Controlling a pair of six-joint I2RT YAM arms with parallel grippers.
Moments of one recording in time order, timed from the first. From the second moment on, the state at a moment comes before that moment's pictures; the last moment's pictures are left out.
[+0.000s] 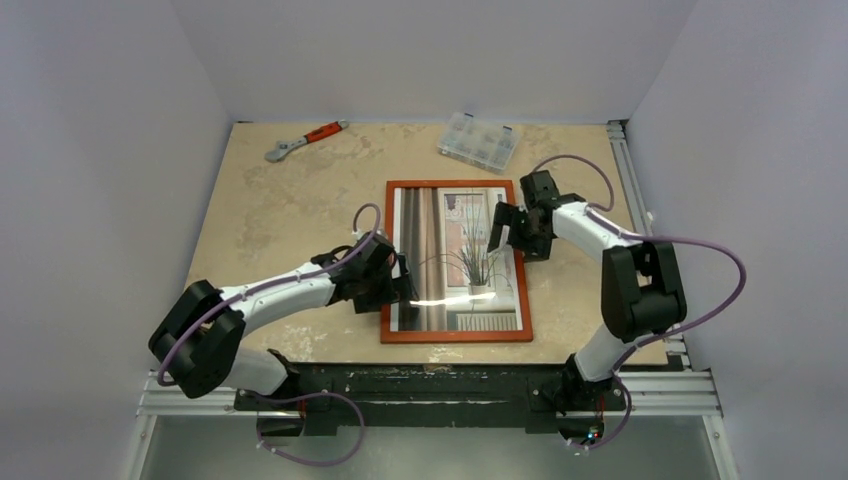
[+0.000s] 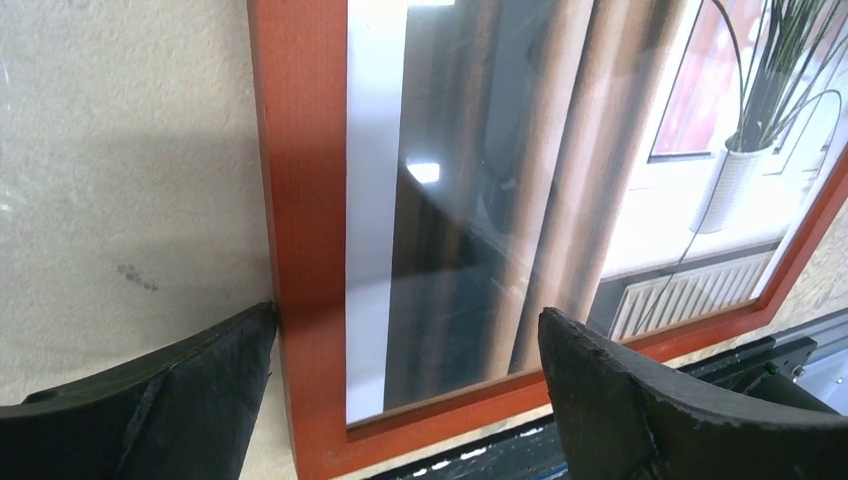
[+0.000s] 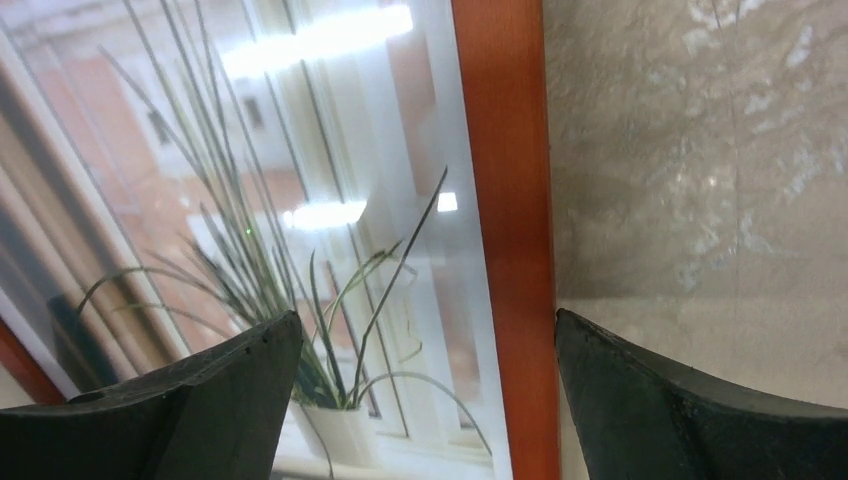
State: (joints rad) left arm -0.73 1.40 0.72 -0.37 0.05 -0.94; right arm 0.24 1.70 1.08 -0.57 -0.11 0.48
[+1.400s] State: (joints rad) left arm -0.59 0.13 0.44 -0.33 -0.36 -0.24; right arm 0.26 0.63 0.66 -0.37 0.07 0.36
